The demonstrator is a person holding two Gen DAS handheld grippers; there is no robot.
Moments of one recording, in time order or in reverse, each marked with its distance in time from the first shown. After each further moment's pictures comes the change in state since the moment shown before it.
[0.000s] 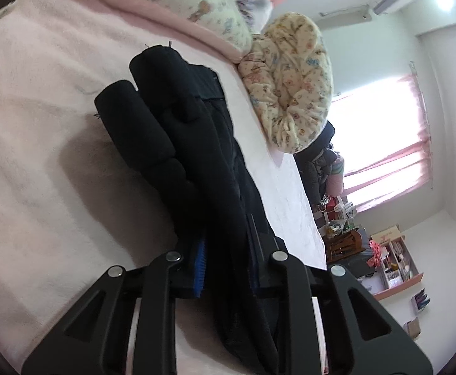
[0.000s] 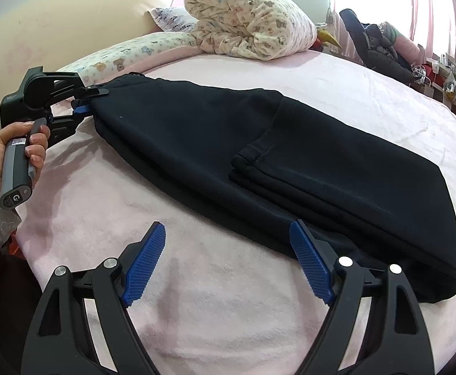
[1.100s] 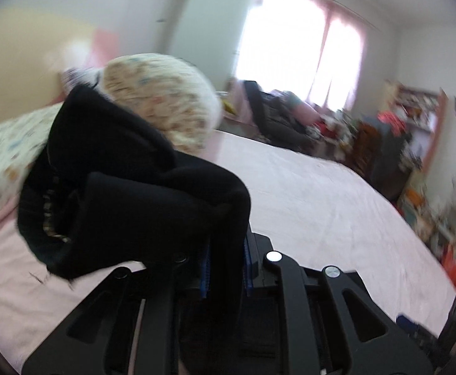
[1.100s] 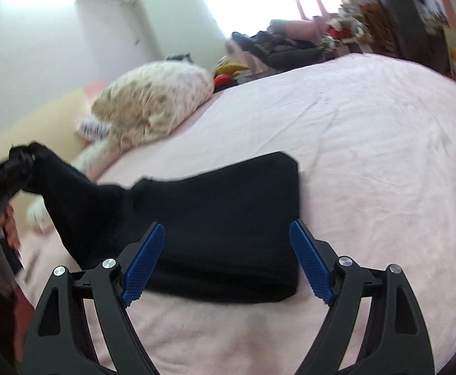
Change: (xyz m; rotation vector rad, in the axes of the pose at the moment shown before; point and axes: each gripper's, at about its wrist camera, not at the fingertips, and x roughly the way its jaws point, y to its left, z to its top) left arm 0.012 -0.259 -0.155 0.942 -0.103 0.083; right arm -0.096 -0.226 -0.052 0.527 -0.298 -0.032
